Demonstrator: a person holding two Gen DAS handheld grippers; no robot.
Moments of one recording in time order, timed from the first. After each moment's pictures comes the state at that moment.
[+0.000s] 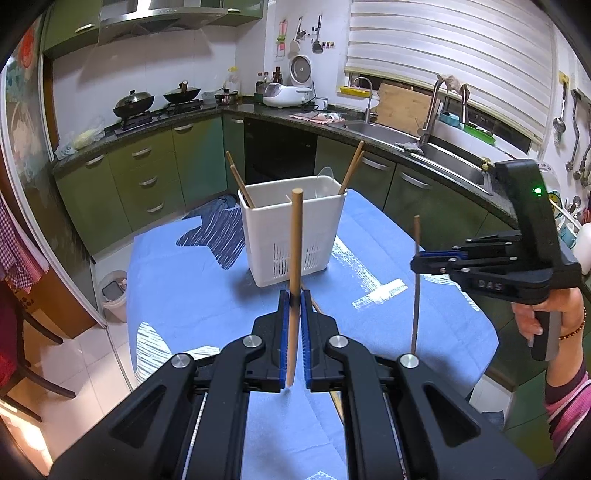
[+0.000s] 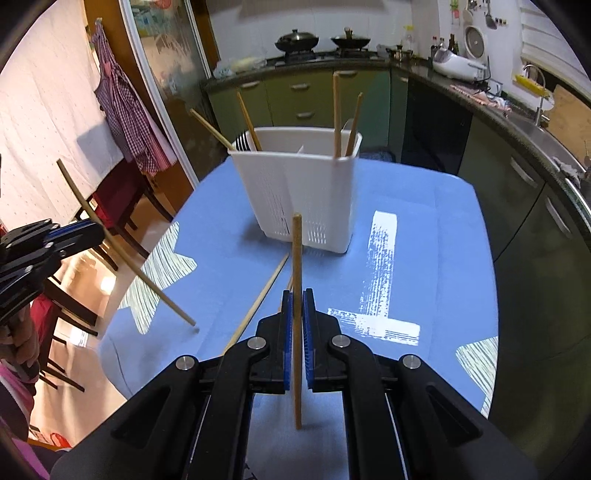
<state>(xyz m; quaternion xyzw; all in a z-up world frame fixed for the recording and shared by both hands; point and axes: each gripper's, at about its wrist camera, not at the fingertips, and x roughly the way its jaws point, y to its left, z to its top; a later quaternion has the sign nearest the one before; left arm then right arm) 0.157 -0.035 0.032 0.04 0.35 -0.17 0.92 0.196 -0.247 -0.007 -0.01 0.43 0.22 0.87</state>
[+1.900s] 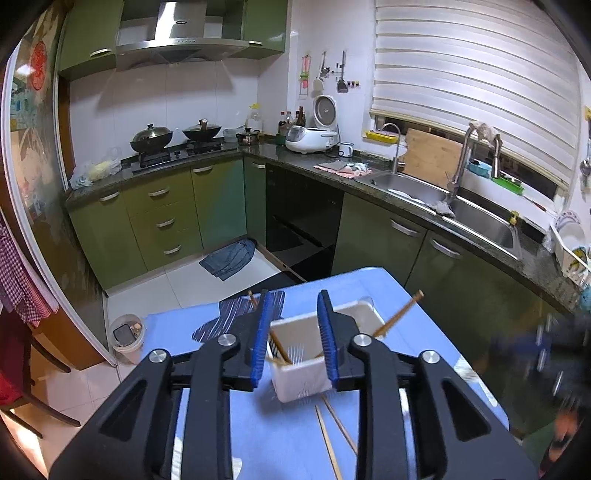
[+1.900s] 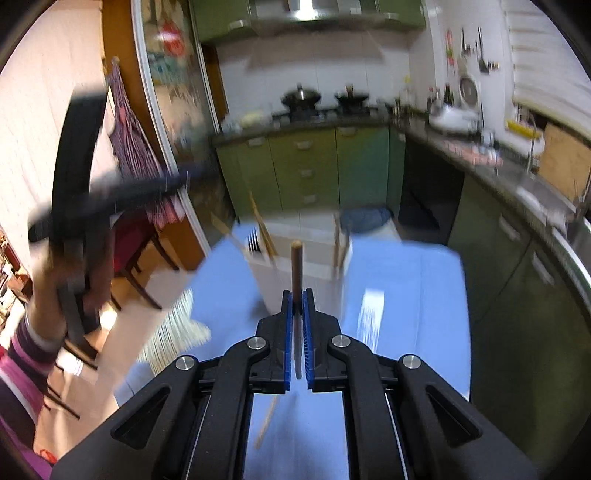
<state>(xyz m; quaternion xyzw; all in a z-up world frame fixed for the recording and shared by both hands) 0.271 -0.050 0.103 0.03 0.29 -0.13 0.95 0.215 -0.253 0.105 0.01 0.31 0.23 0.92</state>
